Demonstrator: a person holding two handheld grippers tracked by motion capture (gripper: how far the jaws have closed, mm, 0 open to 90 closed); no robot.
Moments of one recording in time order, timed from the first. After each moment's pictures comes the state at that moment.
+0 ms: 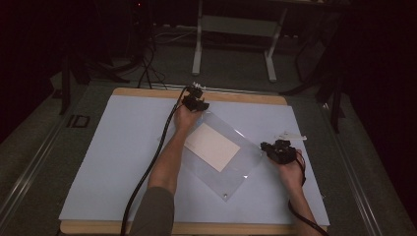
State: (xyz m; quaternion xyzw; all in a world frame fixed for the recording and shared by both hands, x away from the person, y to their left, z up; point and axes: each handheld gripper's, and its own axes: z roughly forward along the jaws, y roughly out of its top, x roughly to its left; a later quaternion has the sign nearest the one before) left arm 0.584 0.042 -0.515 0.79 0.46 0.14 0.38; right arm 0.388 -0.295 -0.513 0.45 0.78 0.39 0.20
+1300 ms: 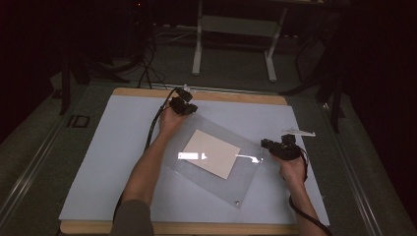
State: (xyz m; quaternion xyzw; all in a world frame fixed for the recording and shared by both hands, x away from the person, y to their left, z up) left arm 0.539 0.089 -0.495 0.84 0.38 0.15 0.35; right arm 0.394 -0.306 -0.501 0.50 0.73 0.44 0.13
